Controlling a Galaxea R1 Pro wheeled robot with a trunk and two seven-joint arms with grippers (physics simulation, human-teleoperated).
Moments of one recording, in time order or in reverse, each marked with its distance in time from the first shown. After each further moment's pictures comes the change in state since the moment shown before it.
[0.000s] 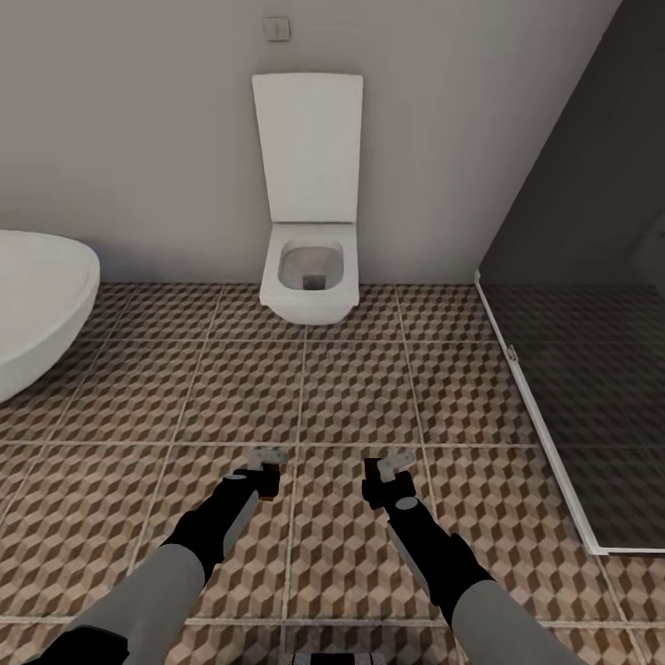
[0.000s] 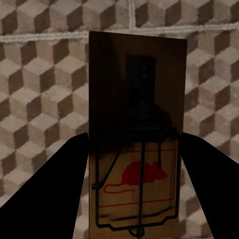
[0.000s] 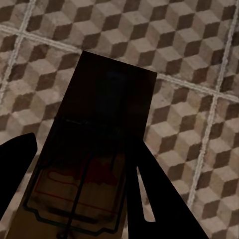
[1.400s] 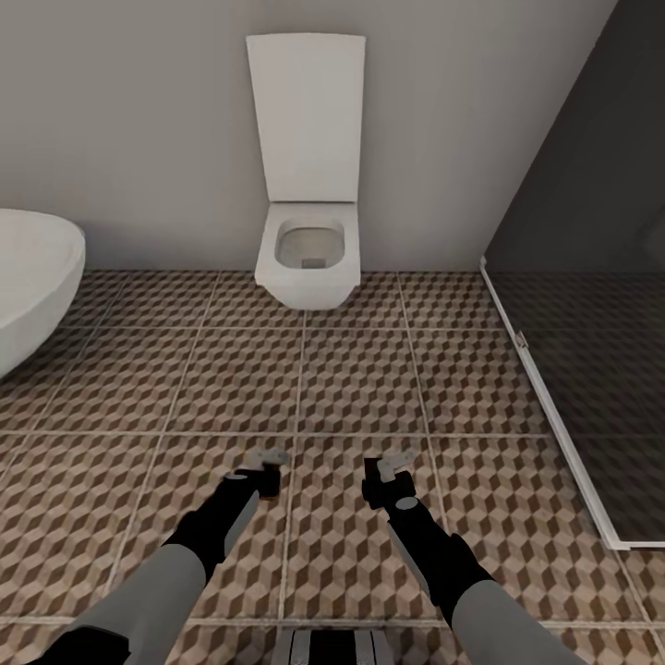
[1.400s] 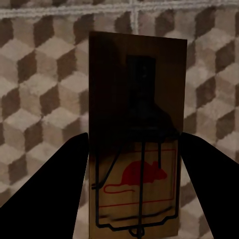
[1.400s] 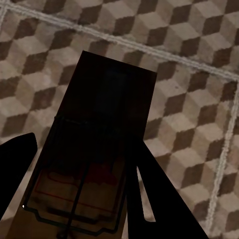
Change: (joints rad) left arm 0.000 -0.004 0.000 0.000 0.000 -0.001 0.000; right arm 0.000 0.000 0.001 0.000 0.000 0.000 0.000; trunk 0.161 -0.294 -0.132
